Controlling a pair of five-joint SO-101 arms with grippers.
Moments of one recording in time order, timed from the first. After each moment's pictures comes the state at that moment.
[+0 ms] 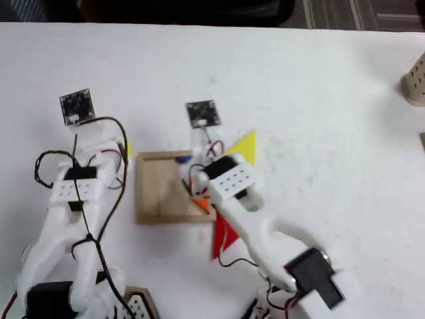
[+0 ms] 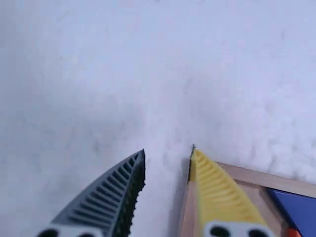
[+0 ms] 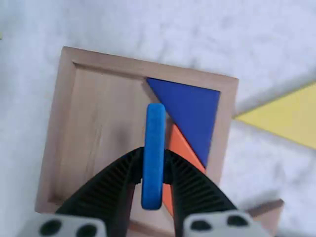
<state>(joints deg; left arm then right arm) -10.2 -22.9 57.0 27.6 14.0 -39.2 -4.9 35.4 41.5 -18.9</state>
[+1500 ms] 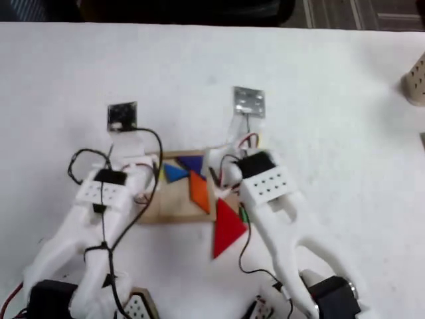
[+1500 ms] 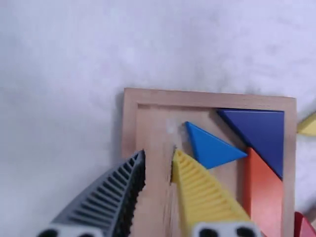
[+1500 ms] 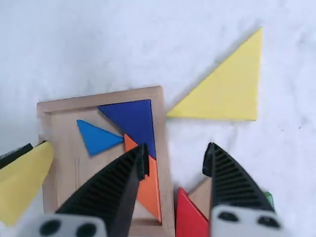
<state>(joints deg) 4.5 -23.0 58.5 36.1 17.4 -27.2 -20.4 39.6 48.8 -25.4</state>
